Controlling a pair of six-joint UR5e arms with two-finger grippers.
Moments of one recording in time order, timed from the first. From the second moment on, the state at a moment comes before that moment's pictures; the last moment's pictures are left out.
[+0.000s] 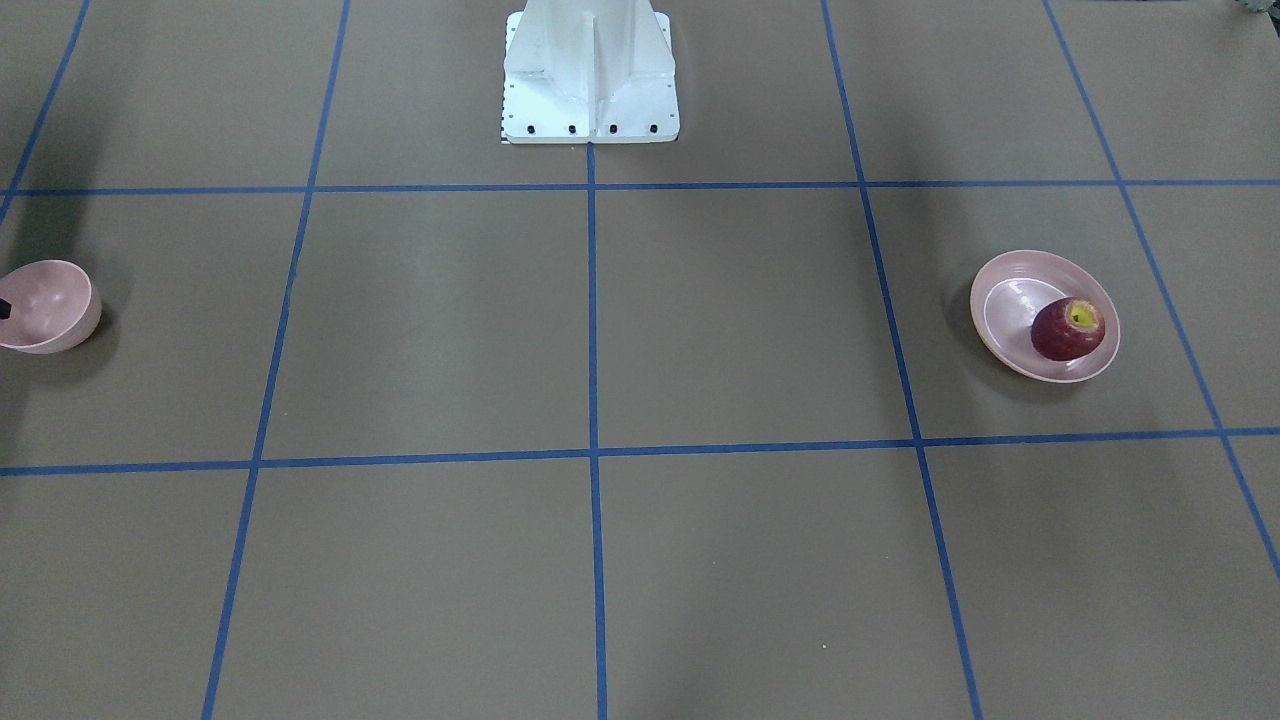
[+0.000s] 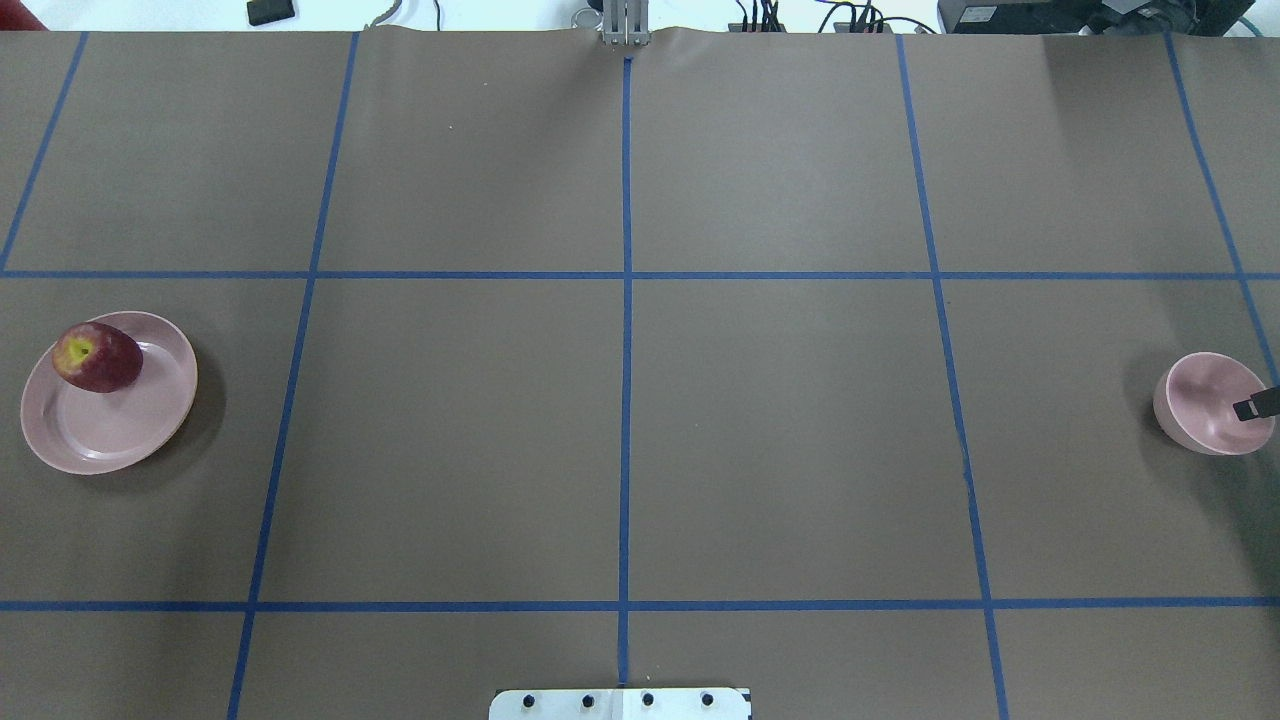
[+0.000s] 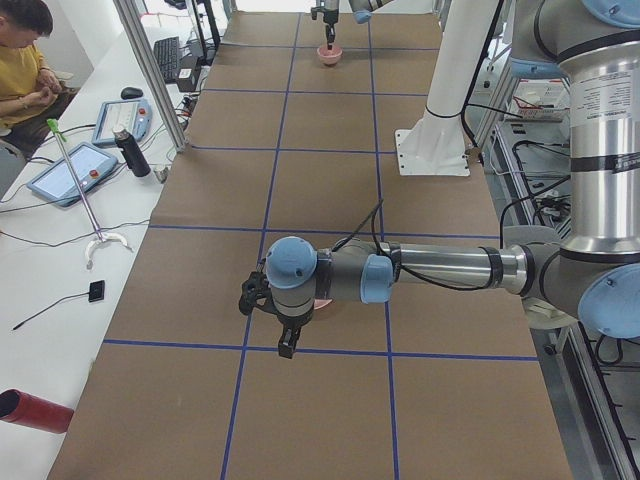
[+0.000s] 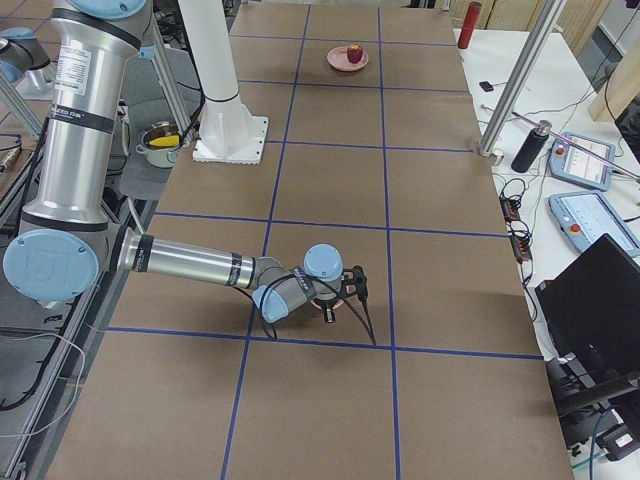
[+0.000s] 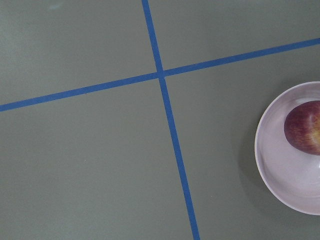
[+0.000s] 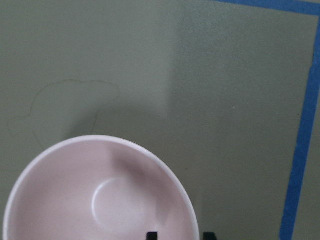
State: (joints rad) left arm -1.59 -1.44 -1.73 -1.59 -2.40 0.20; right arm 1.17 -1.78 1.53 -0.81 2.34 0.42
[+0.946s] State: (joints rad) left arm -1.59 -1.44 -1.73 -1.59 -2.40 0.20; right arm 1.14 -1.42 1.57 -0.82 2.42 0.87
